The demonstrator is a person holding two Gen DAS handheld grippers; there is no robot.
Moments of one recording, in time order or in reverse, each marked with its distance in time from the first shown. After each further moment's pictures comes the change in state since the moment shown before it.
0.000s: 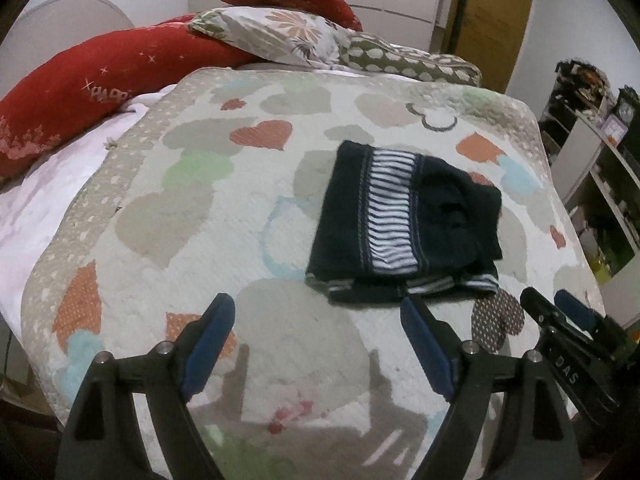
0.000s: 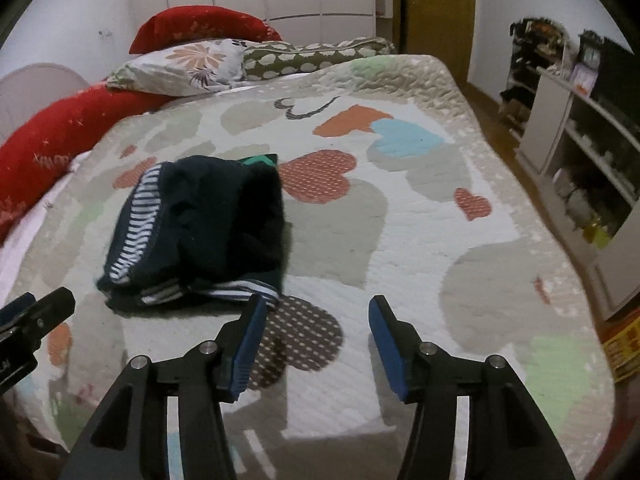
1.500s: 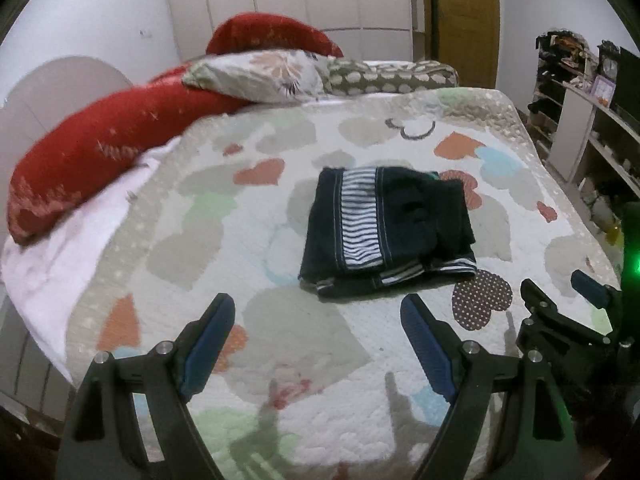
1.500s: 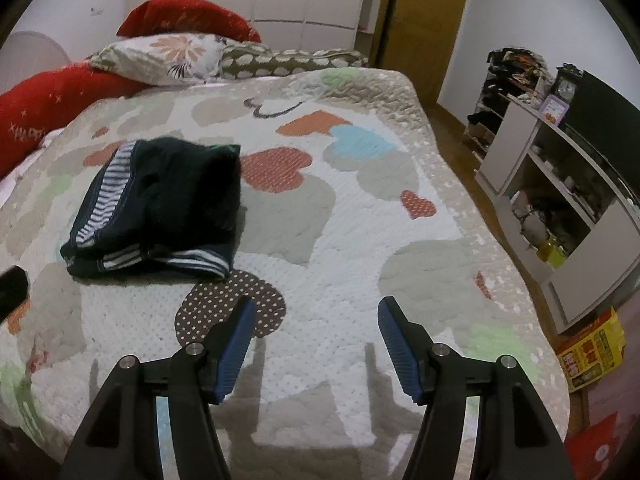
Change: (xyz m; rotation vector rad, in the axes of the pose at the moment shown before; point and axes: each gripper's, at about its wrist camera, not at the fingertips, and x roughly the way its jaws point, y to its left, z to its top) left arm -0.052 -0.036 -0.019 0.152 -0.120 0.103; right arm -0.022 -0.006 -0.020 -0.060 -0.035 -0.173
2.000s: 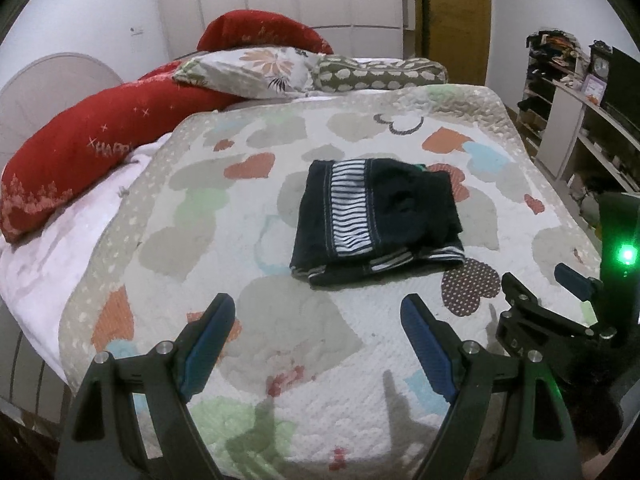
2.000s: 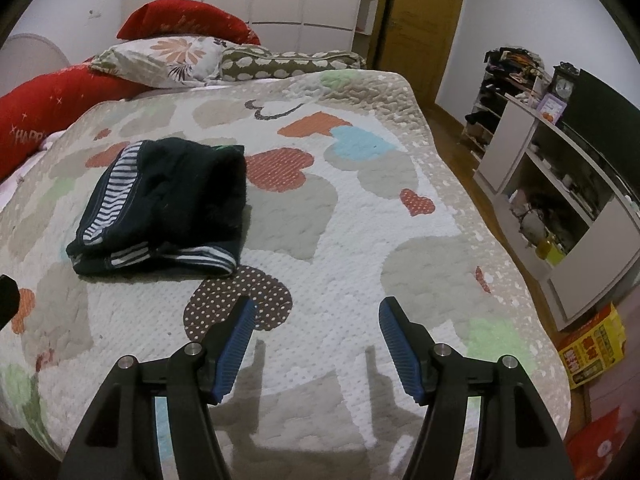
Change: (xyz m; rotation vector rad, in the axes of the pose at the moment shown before) left arm 0.002 0.004 -0.006 -0.002 0.025 -0.042; right arm -0.004 0.007 -0.002 -0.004 0.004 0.001
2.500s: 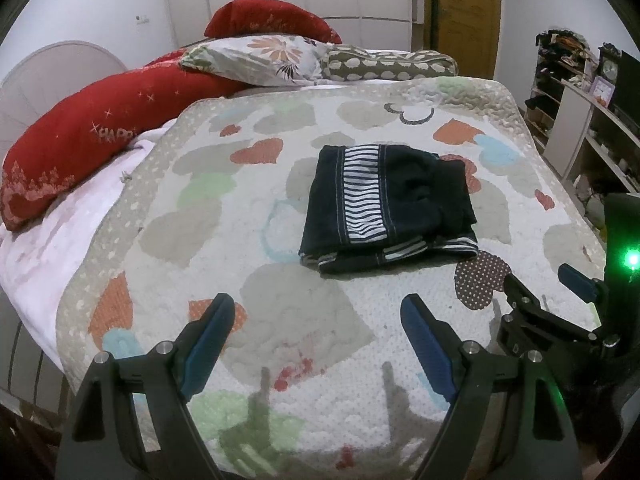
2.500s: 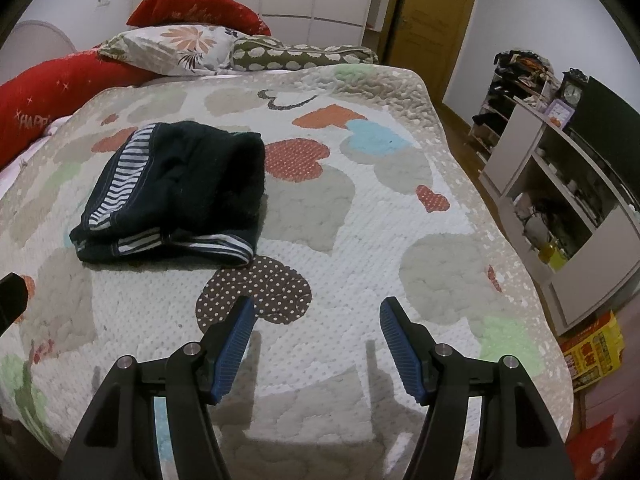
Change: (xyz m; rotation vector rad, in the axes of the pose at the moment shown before) left arm 0.009 0.007 -0.005 -0.027 0.032 0.005; right arm 0.005 0.014 -0.003 -0.038 0.019 0.001
